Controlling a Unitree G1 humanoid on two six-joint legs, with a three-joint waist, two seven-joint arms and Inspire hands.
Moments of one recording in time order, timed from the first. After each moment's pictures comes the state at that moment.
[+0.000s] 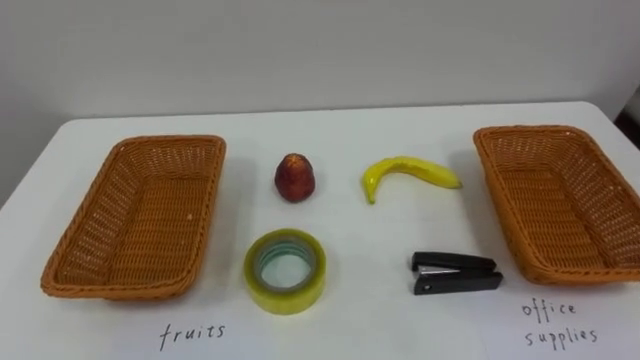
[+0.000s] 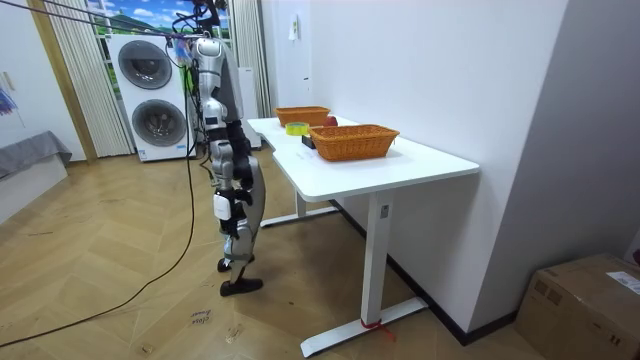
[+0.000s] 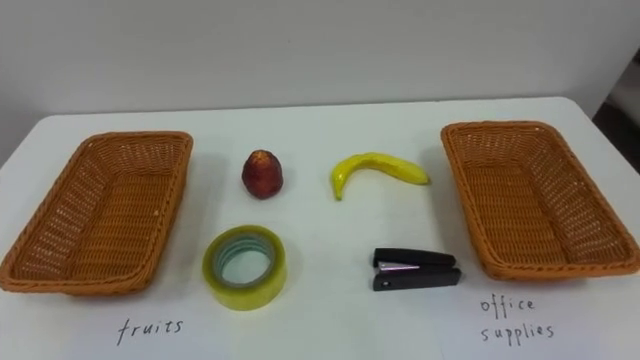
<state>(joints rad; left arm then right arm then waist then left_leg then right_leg) 0.32 0.19 0.24 1.14 -0.27 0.22 0.06 0.25 -0.23 -0.34 1.31 0.72 0.24 -0.03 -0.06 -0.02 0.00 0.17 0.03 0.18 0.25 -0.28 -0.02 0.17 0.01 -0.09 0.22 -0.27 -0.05</state>
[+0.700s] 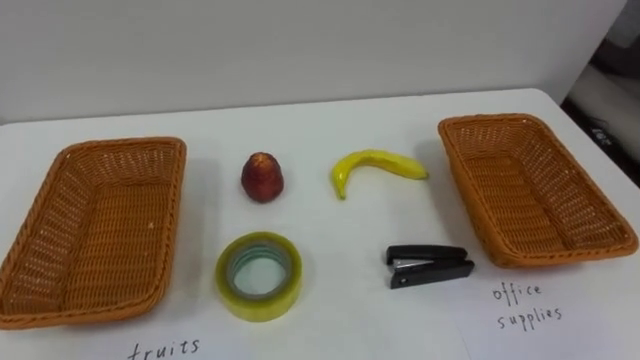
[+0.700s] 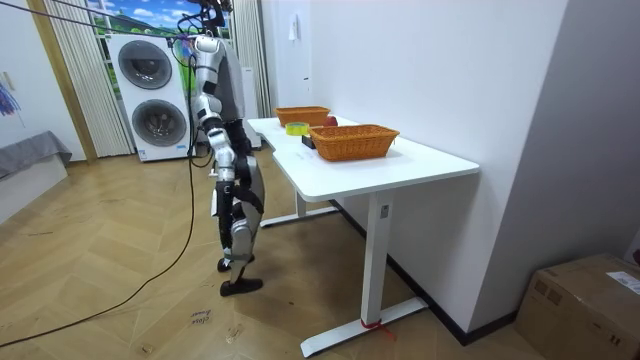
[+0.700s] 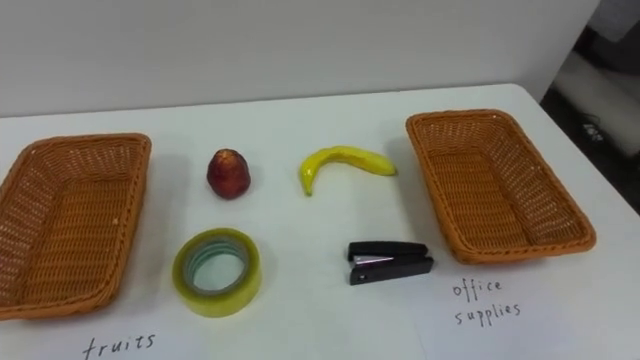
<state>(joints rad) 0.38 0.21 0.34 1.05 -0.32 0.15 0.08 0.26 -0.29 -0.66 0.83 1.00 0.09 -0.53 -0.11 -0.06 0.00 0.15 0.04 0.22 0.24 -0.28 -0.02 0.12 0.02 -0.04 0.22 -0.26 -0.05</state>
